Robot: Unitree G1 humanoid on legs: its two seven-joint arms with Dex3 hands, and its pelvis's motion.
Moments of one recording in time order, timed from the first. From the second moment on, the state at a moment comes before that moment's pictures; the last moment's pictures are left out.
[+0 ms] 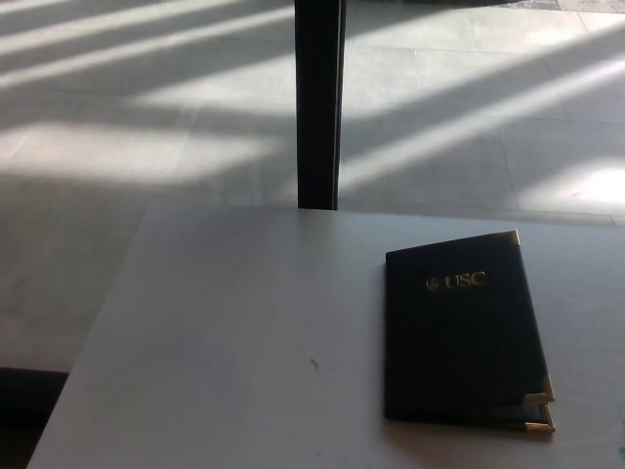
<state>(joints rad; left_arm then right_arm) -0.31 0.43 0.80 0.79 -0.54 0.07 0.15 -0.15 -0.46 -0.98 0.06 0.68 0.50 -0.31</state>
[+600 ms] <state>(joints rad) -0.29 0.41 0.78 0.79 -0.55 0.09 0.16 -0.16 -0.25 -0.59 -0.28 0.78 0.62 -0.31</state>
